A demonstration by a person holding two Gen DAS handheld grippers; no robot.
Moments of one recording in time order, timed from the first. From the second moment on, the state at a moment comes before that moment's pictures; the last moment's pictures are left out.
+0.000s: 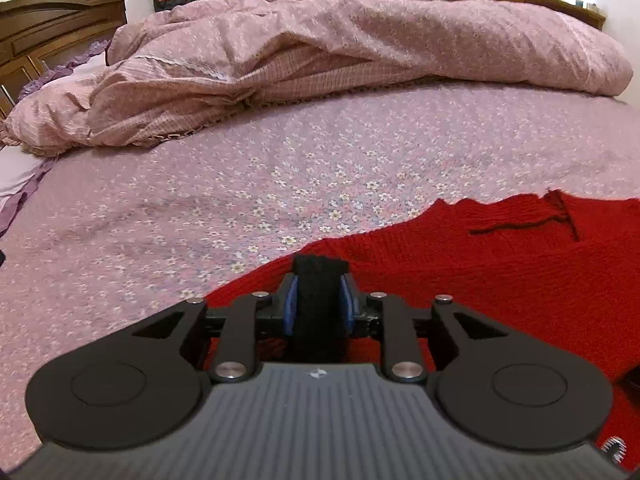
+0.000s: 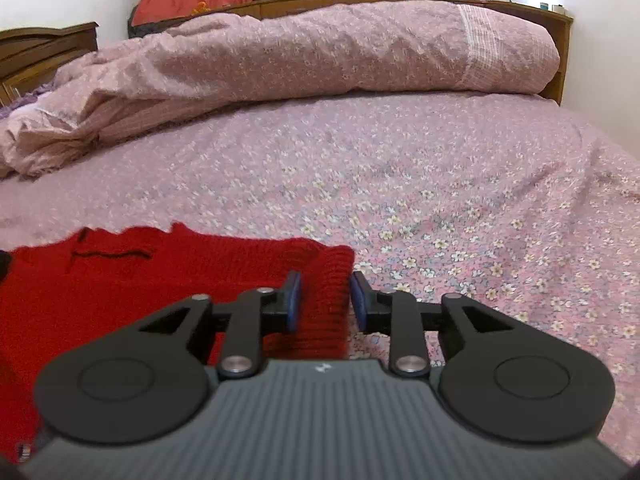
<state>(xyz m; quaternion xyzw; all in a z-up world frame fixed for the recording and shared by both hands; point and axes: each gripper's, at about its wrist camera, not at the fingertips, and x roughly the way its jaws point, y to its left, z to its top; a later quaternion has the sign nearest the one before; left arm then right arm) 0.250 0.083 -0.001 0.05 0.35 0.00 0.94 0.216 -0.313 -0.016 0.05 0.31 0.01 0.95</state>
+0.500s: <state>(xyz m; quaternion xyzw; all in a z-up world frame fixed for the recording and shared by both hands) 0.211 0.073 -0.021 0.04 0.40 0.02 0.92 0.148 -0.278 -0.006 0.07 0.36 0.07 0.93</state>
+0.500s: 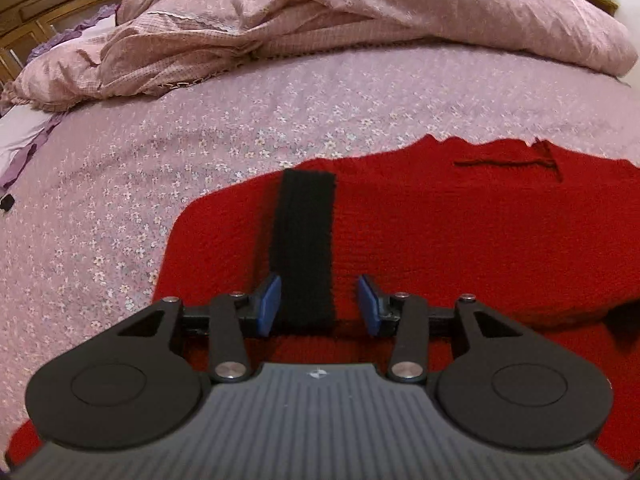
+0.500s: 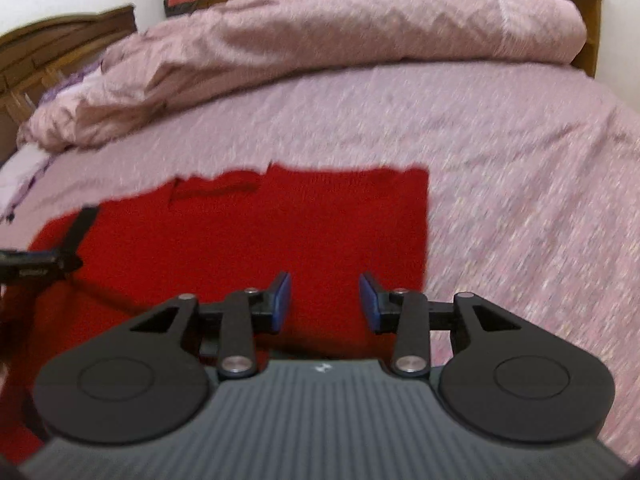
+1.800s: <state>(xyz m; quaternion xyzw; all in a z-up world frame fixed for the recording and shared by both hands) 0.000 0.172 0.031 -0.15 0.37 0.15 0.91 0.021 -0.256 0.008 0.13 0.35 0.10 0.92</state>
